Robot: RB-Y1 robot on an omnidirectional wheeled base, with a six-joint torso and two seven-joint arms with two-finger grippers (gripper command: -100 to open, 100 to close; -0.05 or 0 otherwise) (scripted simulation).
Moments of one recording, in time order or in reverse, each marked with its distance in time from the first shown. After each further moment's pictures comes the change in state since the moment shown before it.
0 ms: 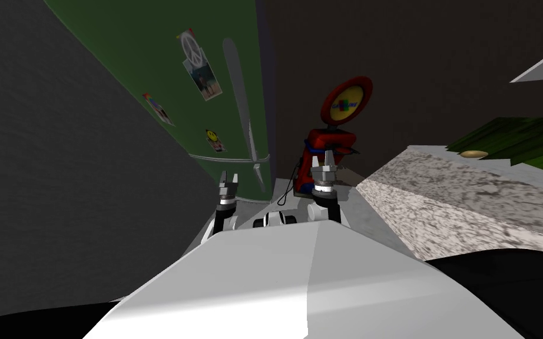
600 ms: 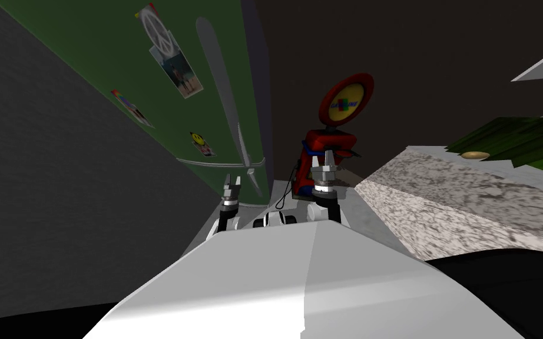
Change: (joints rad) left arm -0.030 0.005 -0.013 0.126 -0.001 -0.072 0.002; right arm 0.000 0.000 0.000 0.000 0.000 0.000 0.000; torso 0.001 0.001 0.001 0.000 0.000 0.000
